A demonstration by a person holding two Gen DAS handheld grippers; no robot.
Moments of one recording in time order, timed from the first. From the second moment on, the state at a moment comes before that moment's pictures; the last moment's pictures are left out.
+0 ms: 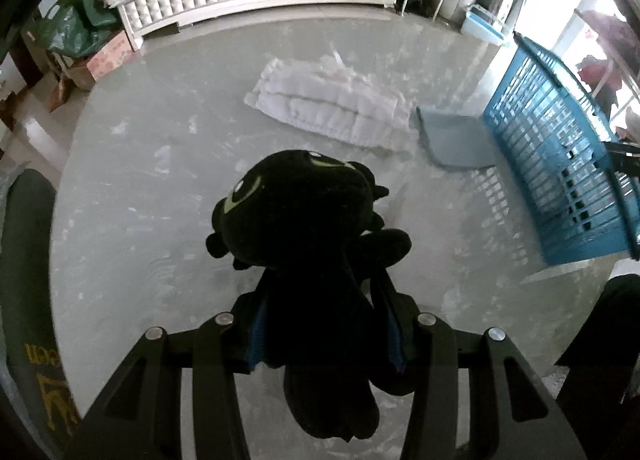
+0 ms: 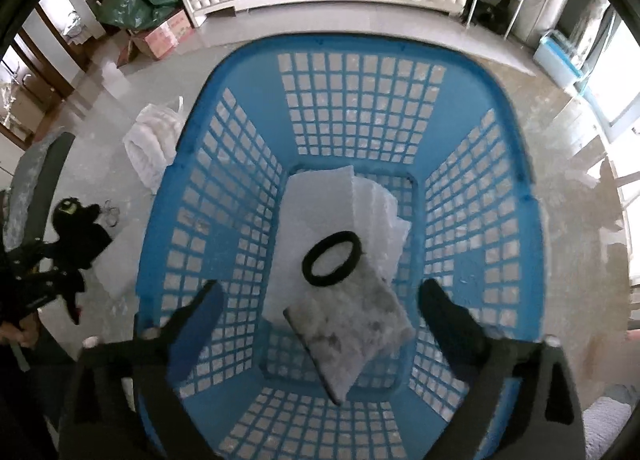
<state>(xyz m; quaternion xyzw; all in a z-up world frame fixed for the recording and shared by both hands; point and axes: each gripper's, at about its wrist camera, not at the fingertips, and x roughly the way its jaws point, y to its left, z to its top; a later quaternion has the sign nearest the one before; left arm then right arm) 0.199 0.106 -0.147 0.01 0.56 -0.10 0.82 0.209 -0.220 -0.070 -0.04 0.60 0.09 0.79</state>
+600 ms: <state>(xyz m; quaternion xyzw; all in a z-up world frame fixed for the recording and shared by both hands) 0.163 0.075 -0.051 0.02 0.50 -0.12 0.86 0.137 -0.263 -0.028 -0.02 0.56 0.09 0.82</state>
